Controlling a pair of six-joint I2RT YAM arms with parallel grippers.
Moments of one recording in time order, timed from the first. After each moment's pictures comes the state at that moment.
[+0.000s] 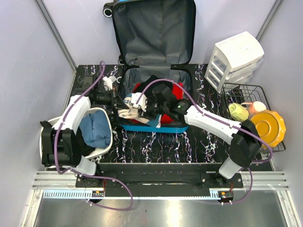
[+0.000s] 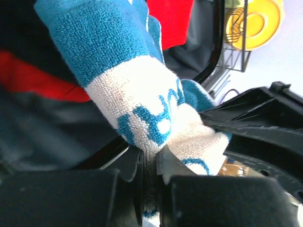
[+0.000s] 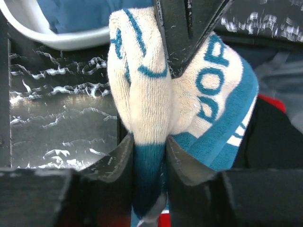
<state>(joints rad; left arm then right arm) -0.07 1.53 1.20 -0.67 0.93 -0.31 0.85 1.62 1.33 -0.27 -0.37 -0.52</state>
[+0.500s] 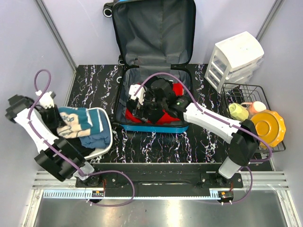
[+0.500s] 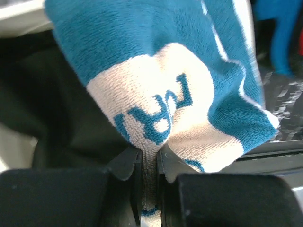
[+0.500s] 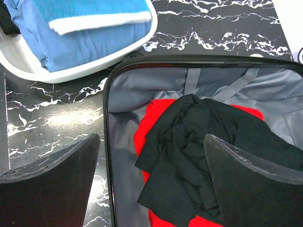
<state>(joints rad) 0.74 1.40 1.39 -1.30 0.57 0.52 0.86 1.65 1.43 -0.21 -0.35 -0.44</state>
